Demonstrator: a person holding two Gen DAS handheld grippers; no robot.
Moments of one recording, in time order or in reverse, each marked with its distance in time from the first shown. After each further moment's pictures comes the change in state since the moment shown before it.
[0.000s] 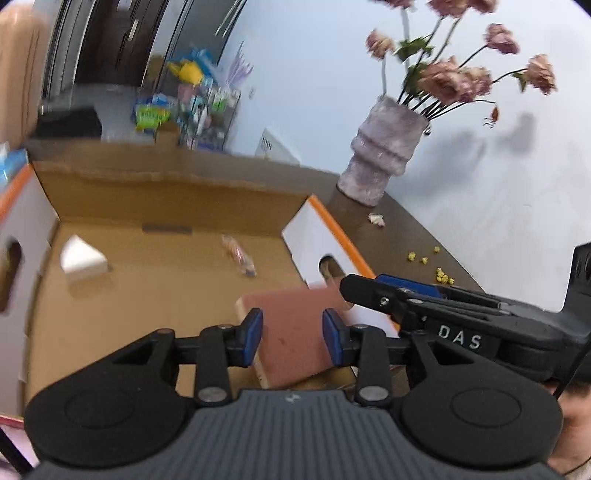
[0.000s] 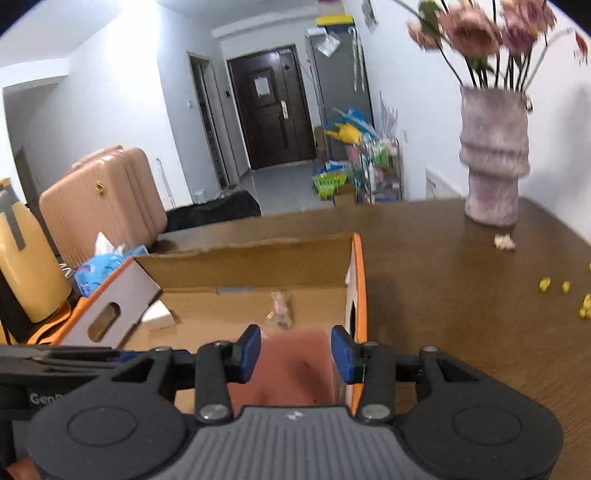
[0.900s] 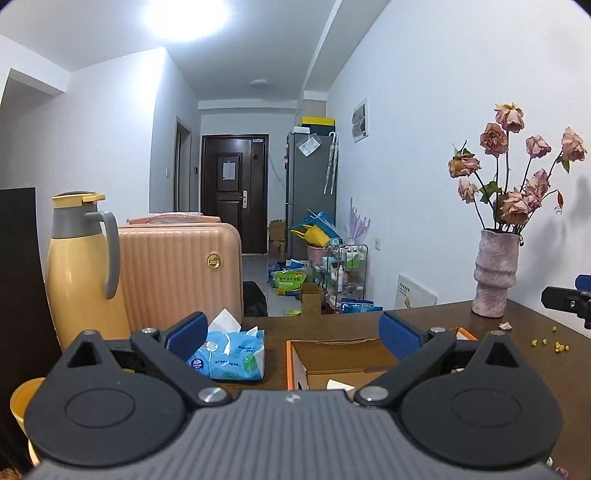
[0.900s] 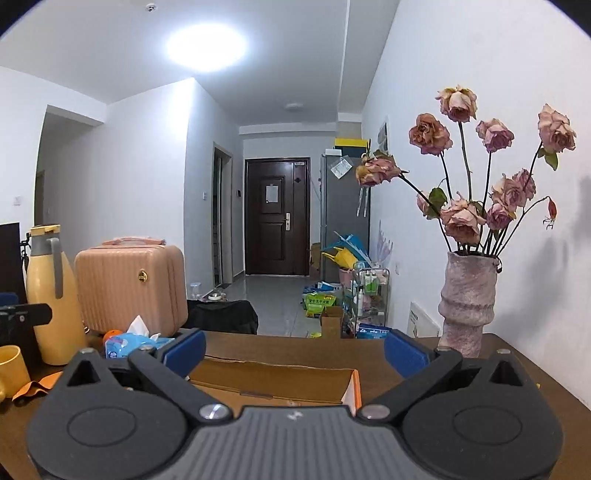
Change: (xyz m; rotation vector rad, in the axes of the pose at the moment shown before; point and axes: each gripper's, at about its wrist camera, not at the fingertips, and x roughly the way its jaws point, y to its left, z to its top) left arm -0.211 0.026 -0.021 0.162 -0.496 0.487; right arm -0.122 0.067 0.009 -0.172 -0.386 -0.070
